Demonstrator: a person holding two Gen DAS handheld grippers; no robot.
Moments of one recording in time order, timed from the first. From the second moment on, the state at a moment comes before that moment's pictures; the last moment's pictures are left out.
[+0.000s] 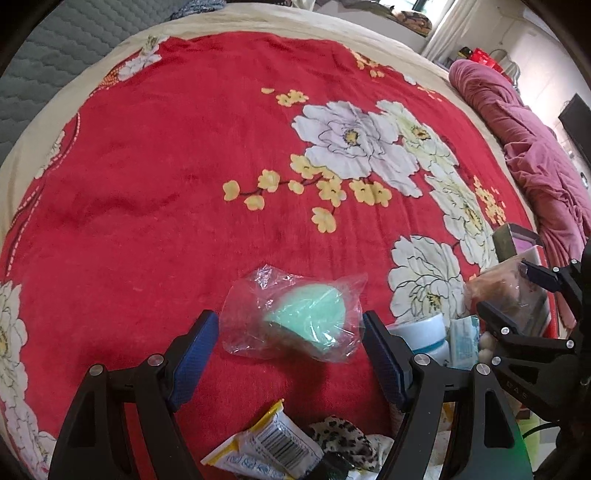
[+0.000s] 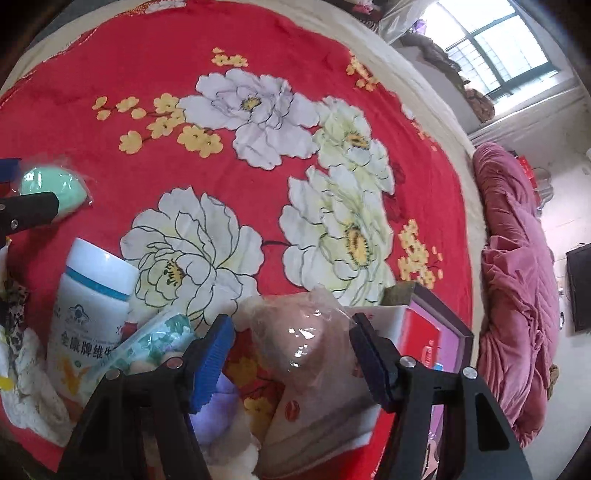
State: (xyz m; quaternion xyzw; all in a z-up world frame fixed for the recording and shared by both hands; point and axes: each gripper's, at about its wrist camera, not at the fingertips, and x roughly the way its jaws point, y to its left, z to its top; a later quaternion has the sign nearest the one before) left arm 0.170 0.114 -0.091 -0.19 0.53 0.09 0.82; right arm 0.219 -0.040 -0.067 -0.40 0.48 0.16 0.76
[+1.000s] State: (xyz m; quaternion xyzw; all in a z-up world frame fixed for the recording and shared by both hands) left arm 0.162 0.120 -0.058 -0.26 0.48 0.05 0.84; right arm 0.219 -0.092 0.003 -0.19 0.49 0.22 0.82
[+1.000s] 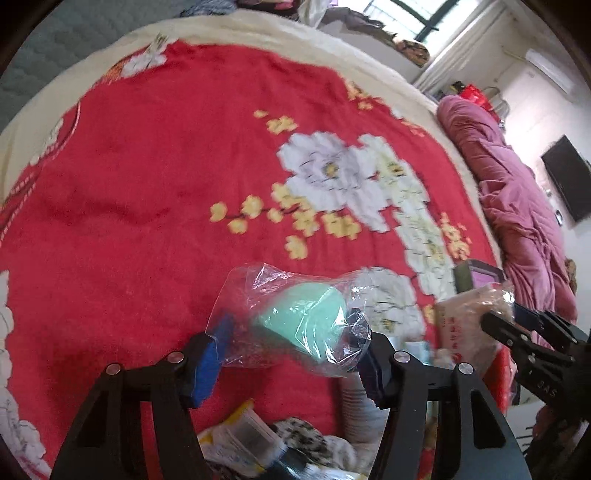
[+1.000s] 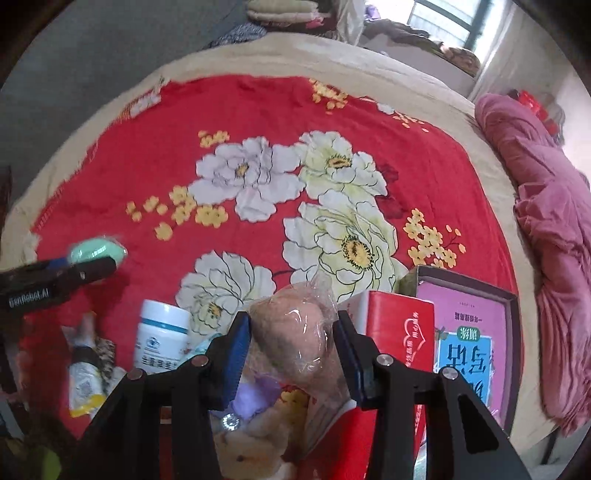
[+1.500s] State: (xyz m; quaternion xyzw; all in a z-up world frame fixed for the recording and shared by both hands) left arm 0.151 0.050 0.025 -0.19 0.44 0.01 0.88; right arm 0.192 -0.170 0.076 -0.11 0.44 0.20 0.87
